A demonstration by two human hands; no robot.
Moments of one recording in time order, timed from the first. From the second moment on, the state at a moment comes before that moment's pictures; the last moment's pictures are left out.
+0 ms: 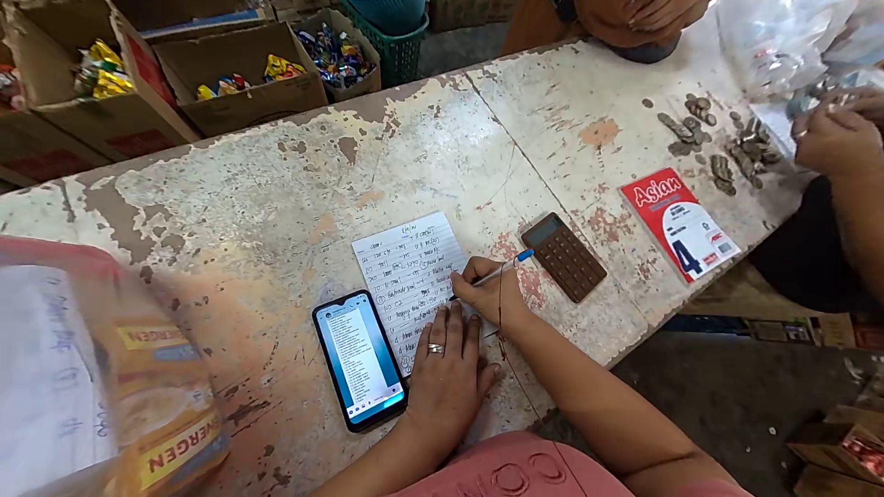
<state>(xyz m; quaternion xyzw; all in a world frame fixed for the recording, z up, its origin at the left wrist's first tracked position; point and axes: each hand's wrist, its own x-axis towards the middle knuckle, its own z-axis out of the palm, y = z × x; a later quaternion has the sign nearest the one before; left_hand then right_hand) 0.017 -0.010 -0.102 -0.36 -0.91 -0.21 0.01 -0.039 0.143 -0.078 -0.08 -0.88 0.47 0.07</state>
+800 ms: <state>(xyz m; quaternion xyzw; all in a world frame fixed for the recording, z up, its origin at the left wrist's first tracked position) 0.018 -0.010 -0.103 -0.36 -0.91 -0.21 0.02 -0.039 0.147 -0.082 -0.06 -0.87 0.49 0.09</state>
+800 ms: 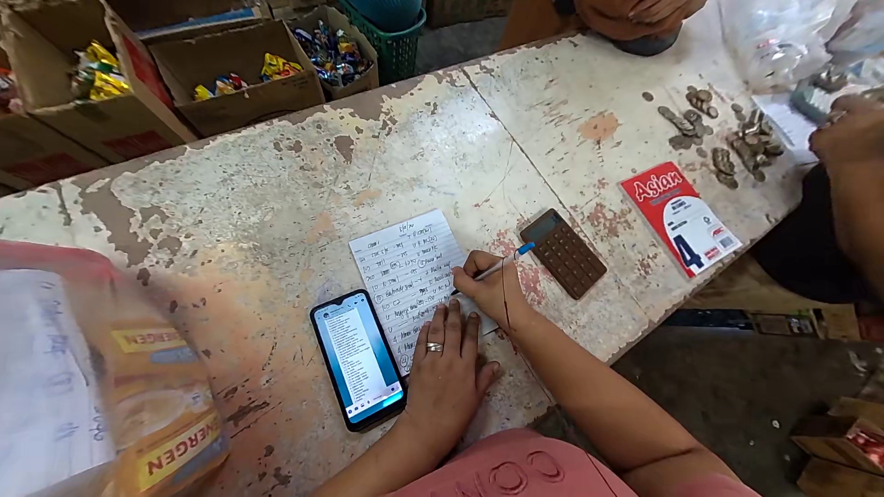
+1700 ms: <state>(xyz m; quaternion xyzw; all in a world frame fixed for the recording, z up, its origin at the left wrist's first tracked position) 0.015 -0.010 -0.095 -0.35 -0.91 -0.21 0.01 -0.041 0.156 -0.080 -0.11 -0.83 0.54 0.11</state>
